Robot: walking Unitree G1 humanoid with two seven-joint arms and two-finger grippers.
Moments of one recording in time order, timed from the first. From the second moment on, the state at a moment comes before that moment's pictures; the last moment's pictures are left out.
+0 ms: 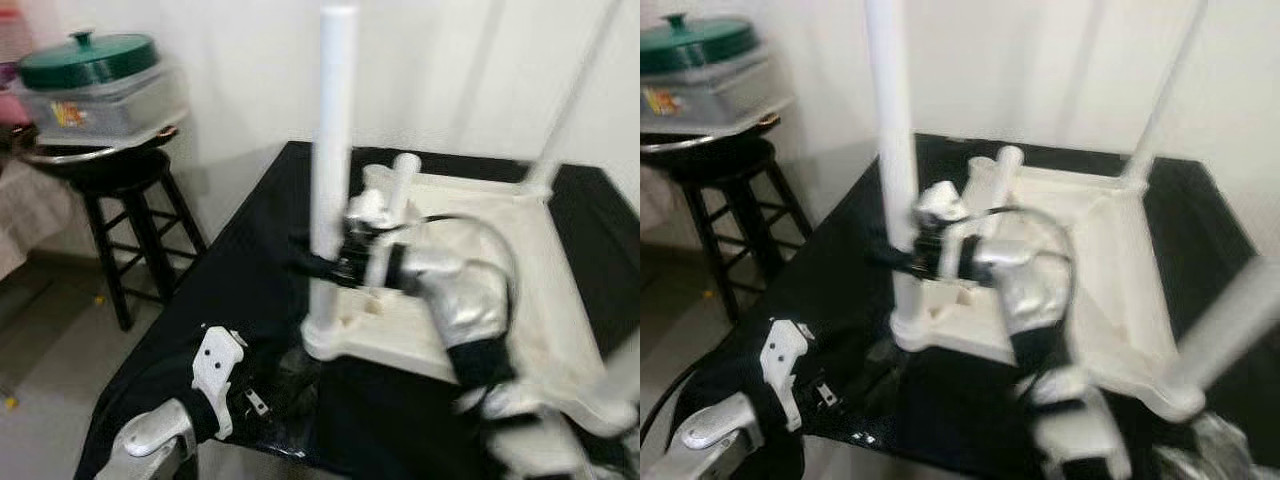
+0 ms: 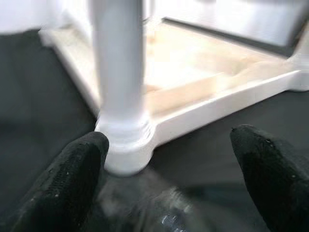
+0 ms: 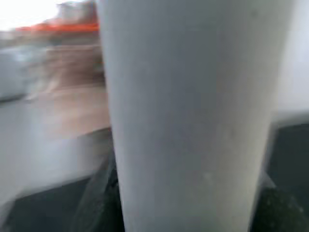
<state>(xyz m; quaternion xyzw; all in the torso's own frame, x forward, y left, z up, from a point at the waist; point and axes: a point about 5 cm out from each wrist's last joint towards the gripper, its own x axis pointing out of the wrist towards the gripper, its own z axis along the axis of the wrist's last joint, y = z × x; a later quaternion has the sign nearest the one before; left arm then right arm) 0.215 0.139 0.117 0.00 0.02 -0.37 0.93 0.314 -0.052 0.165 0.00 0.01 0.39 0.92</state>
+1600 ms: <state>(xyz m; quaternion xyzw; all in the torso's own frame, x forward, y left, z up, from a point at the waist) 0.209 0.141 0.117 -0.02 0.01 -0.37 0.93 0.338 -0.105 0.168 -0.05 0.04 0.60 0.80</state>
